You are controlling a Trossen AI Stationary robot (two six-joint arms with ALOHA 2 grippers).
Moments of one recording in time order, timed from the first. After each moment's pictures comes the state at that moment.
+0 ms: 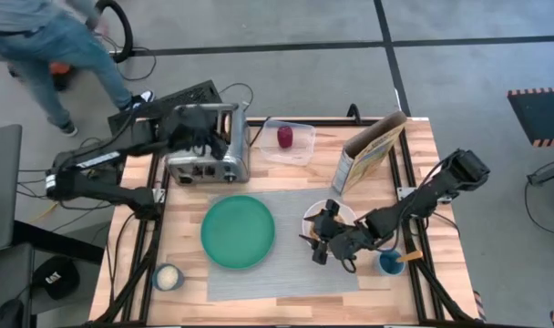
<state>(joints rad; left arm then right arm) 0.34 1.13 1.25 -0.82 -0.43 -0.26 0.51 1.51 0.88 -0.08 0.68 0.49</state>
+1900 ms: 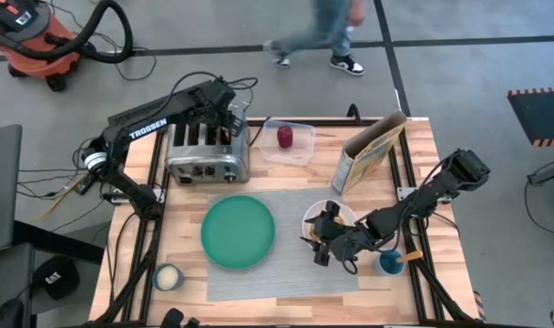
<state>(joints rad) 0.68 1.54 1.41 -0.89 -0.25 -0.30 0.52 1.51 0.88 -0.10 0.65 0.47</state>
